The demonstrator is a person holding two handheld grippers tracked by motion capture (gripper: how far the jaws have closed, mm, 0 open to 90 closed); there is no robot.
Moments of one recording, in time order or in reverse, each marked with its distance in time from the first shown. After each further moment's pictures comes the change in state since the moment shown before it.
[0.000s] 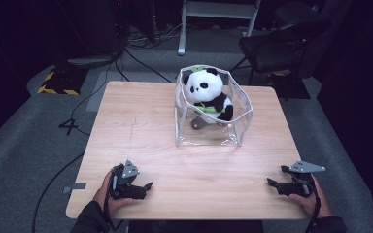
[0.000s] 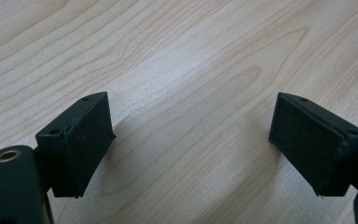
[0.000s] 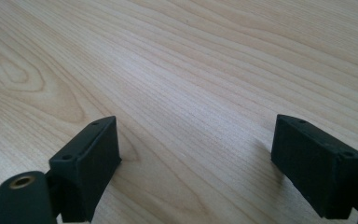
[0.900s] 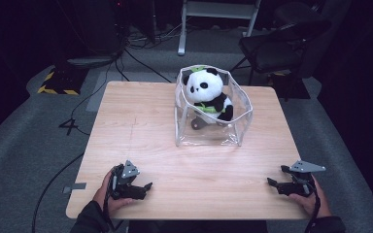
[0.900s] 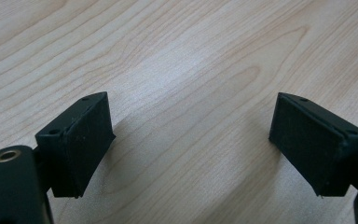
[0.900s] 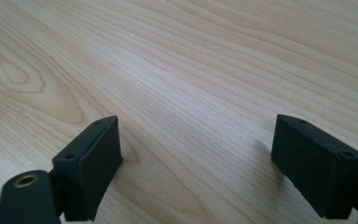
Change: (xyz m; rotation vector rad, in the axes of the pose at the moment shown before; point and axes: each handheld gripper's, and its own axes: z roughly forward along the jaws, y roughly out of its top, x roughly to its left) left arm 0.001 0.000 0.000 0.002 -0.001 0.008; right arm -0.001 0.000 0.000 -0.001 0.003 0.001
